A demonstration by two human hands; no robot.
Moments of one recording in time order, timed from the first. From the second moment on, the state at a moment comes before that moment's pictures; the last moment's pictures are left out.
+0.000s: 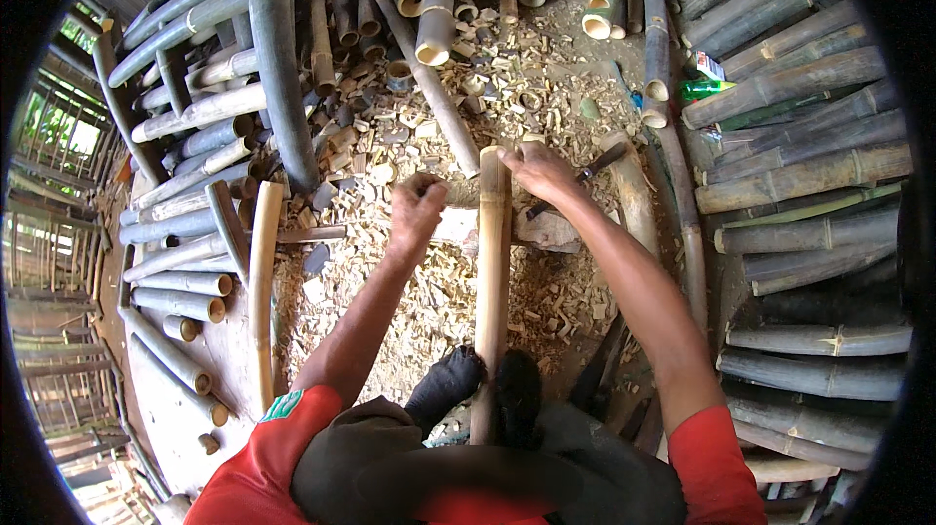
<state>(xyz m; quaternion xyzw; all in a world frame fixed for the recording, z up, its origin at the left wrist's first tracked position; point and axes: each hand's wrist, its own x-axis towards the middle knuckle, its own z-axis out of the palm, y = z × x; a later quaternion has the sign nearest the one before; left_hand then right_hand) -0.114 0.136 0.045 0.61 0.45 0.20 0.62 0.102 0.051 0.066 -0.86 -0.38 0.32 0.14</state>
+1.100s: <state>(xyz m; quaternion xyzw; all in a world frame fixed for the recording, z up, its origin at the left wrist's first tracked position) -0.108 0.054 0.067 0.78 0.34 0.09 0.52 0.076 -0.029 0.085 -0.72 -0.45 0.36 0.39</state>
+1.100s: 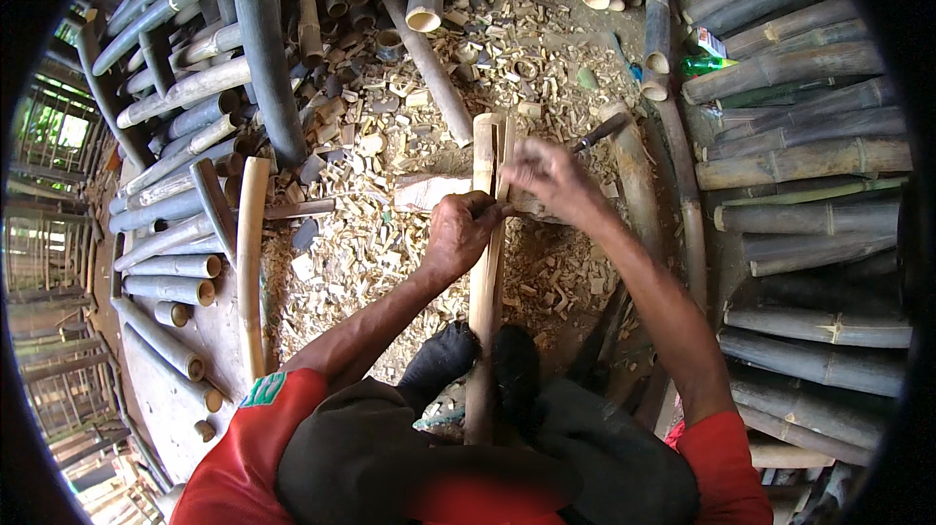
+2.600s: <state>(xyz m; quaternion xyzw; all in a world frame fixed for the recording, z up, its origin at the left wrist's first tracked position) -0.091 0.071 0.034 0.84 0.26 0.11 0.46 0.116 0.020 0.092 -0.78 -0.40 0.25 0.41</state>
